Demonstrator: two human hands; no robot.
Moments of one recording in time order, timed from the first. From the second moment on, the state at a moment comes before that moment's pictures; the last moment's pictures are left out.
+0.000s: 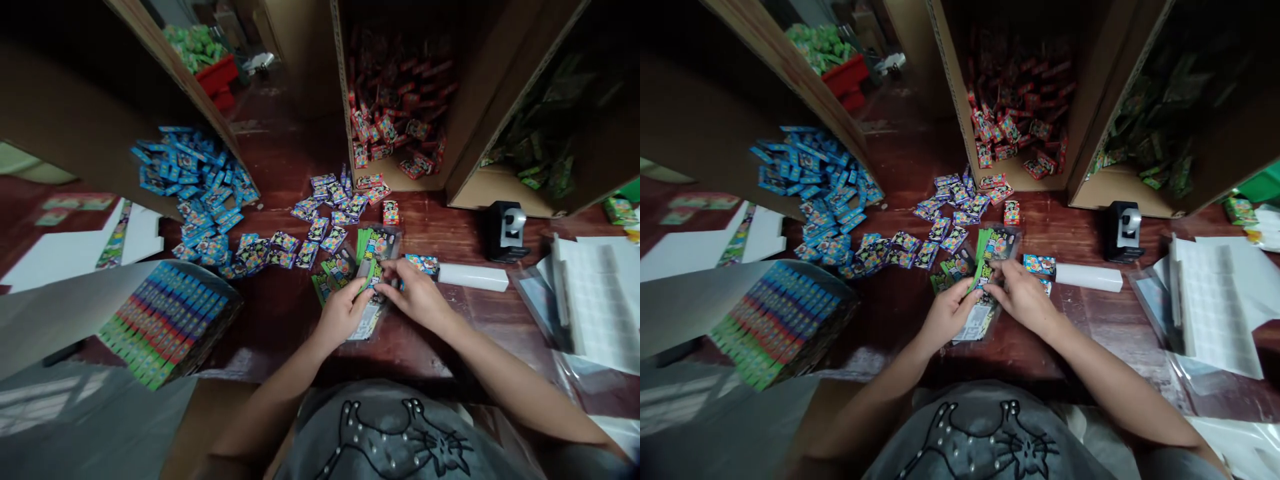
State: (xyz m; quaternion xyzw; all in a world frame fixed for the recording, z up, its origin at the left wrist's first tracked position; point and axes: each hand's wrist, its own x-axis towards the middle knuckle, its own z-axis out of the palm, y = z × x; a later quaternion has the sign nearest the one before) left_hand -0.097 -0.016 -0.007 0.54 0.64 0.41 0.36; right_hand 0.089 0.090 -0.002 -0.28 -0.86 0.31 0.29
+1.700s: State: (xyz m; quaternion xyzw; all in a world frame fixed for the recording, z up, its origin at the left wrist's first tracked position) left_hand -0.143 -0.048 -0.043 0.22 0.68 0.62 0.33; right_hand 0.017 0.021 -0.029 -0.39 -0.79 0.41 0.21
